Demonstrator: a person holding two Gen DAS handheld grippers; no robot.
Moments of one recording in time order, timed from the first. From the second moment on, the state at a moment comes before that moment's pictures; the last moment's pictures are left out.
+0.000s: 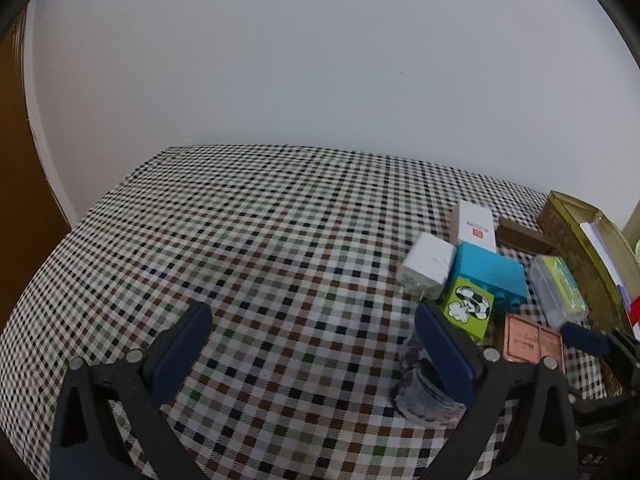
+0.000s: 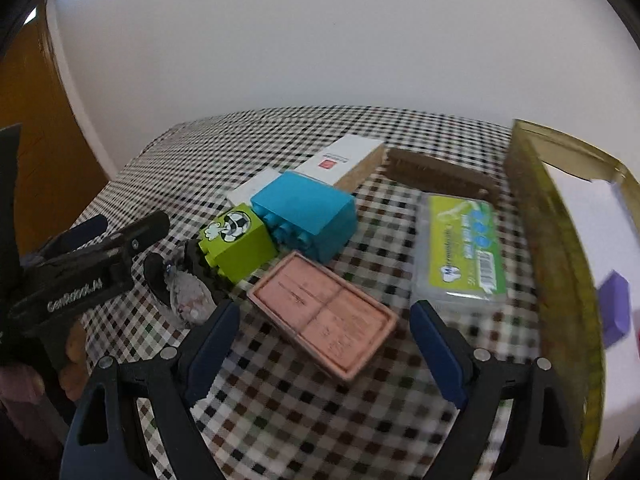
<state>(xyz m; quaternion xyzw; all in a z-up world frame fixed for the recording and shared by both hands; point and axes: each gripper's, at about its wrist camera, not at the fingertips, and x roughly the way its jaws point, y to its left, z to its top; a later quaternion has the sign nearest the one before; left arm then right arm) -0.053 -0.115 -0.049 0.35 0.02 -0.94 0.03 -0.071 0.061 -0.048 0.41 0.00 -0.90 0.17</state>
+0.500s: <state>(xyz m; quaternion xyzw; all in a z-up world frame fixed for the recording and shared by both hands) -0.062 -0.131 -0.054 0.38 0.06 -0.92 0.04 -0.054 0.042 -0.054 0.41 0.08 -0.88 0.21</state>
